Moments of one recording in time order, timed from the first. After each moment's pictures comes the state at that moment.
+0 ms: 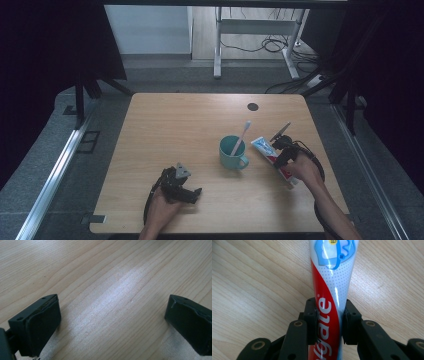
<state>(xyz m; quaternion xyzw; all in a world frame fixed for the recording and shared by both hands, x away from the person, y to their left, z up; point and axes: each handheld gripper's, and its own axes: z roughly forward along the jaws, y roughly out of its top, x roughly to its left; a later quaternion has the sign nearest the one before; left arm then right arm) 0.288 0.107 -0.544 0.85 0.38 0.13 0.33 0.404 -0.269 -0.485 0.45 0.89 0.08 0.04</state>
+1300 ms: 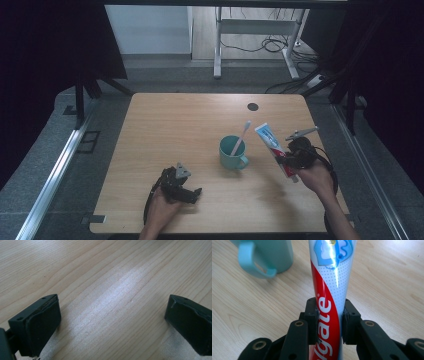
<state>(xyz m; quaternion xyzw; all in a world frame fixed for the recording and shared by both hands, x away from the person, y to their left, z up) 0.288 0.107 -0.544 0.85 0.38 0.13 0.33 0.351 -0.290 -0.435 0.42 0.86 0.27 0.12</state>
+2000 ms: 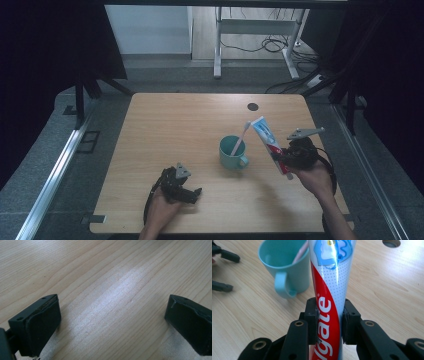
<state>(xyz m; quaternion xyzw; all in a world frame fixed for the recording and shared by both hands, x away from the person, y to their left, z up) 0.288 0.107 -0.544 0.85 0.38 0.14 0.33 0.335 -0.280 -0.413 0.39 0.84 0.34 0.13</state>
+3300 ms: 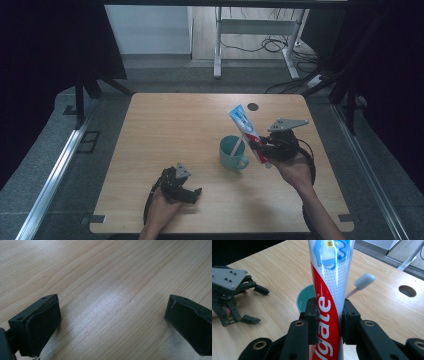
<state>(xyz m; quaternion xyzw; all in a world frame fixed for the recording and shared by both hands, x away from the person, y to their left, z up) 0.288 0.108 -0.544 0.85 0.38 0.14 0.33 0.337 -0.219 -0.381 0.32 0.83 0.42 0.15</state>
